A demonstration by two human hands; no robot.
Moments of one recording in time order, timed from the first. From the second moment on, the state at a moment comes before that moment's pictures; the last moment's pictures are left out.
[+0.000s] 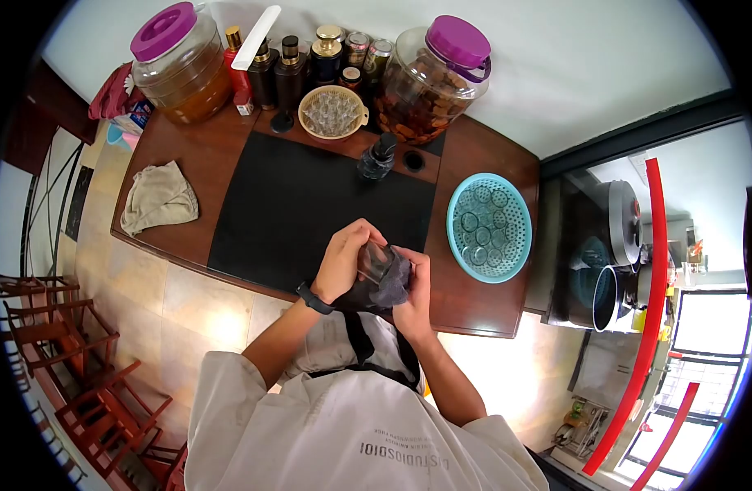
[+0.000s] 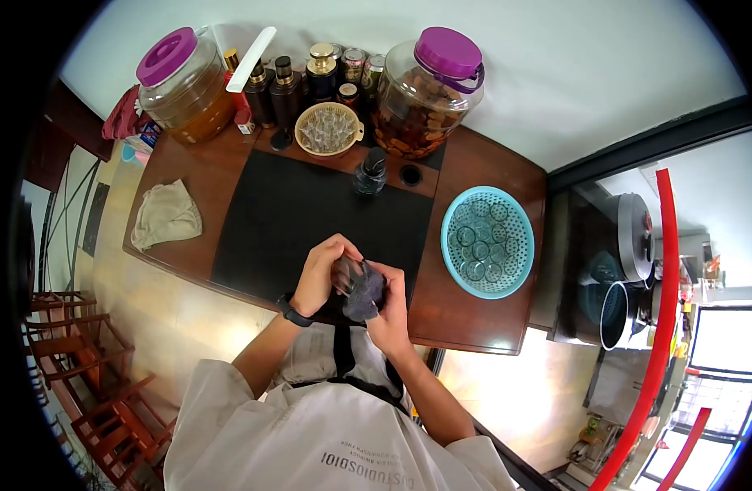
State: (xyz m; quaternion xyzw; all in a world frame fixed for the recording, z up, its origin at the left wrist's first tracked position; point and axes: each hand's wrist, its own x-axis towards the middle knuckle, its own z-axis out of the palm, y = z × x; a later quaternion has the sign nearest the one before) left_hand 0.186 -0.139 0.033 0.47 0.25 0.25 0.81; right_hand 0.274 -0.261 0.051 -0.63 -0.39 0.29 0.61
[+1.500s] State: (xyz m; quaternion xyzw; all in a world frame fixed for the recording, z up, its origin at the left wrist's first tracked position) left_hand 0.189 -0.150 0.057 0.82 0.07 0.50 0.28; right_hand 0.285 -0.269 0.041 -0.55 -0.09 0.50 0.67
